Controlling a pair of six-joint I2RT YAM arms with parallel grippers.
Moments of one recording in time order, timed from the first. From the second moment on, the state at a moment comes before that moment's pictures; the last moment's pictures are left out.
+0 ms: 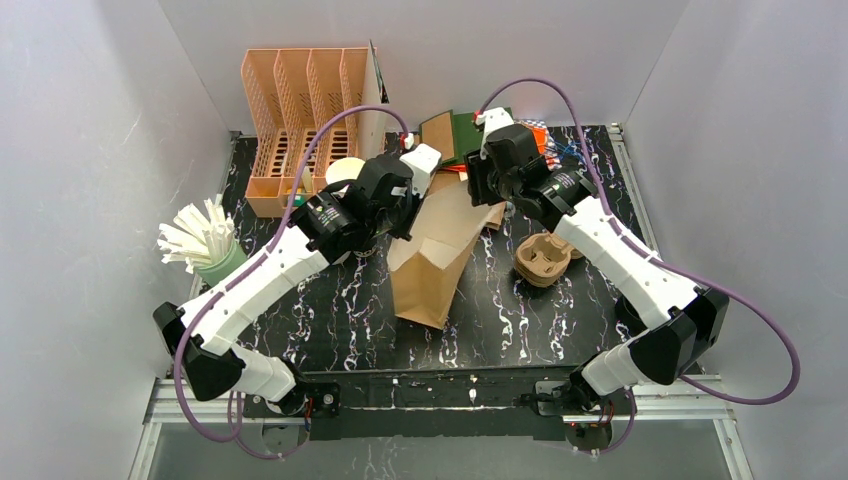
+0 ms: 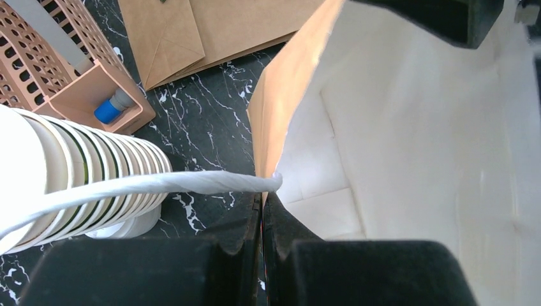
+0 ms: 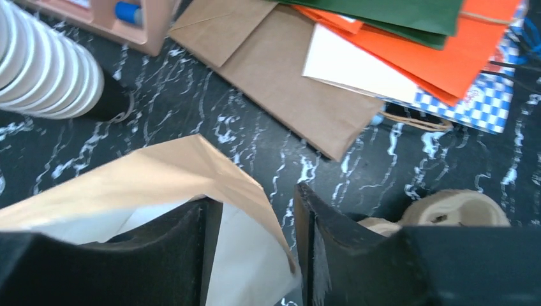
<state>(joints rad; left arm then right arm) -0.85 1.39 1.53 -0.82 -0.23 -0.09 0.67 1.46 1.54 -0.70 0.18 0.17</state>
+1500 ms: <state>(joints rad) -0.85 1.47 1.56 -0.81 -0.39 -0.20 0.24 1.25 1.26 -0.79 0.16 0.52</state>
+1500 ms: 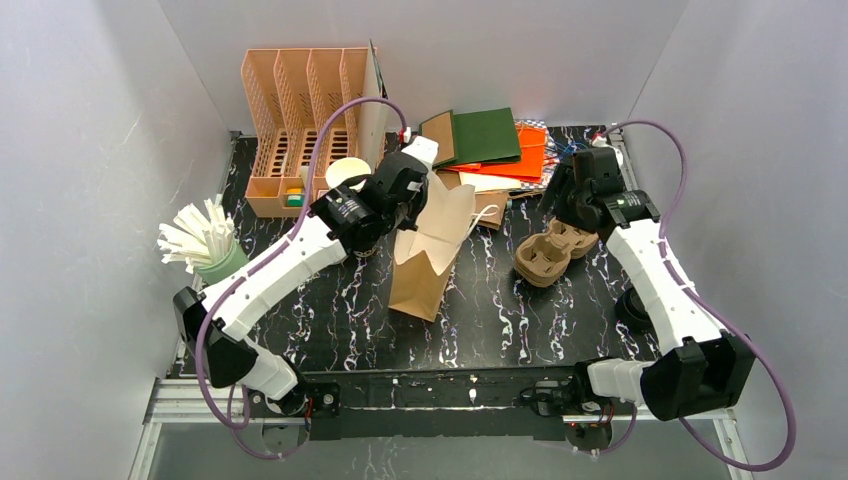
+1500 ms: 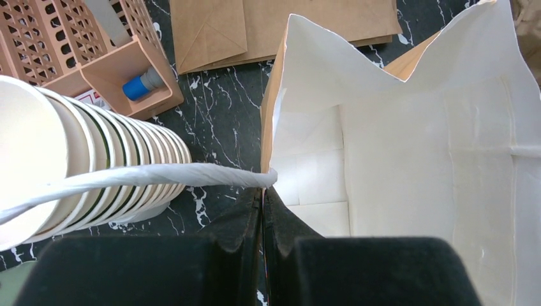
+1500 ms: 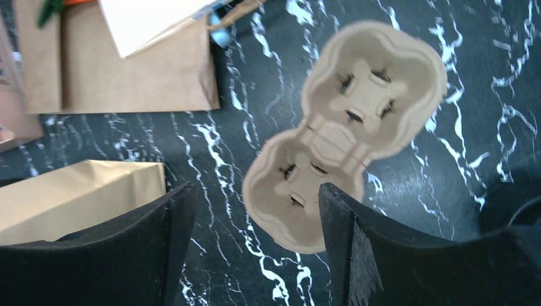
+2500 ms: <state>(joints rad) -0.85 1.57 1.76 -0.75 -0.32 -0.17 0.09 1.34 1.01 -0.46 0.16 0.70</state>
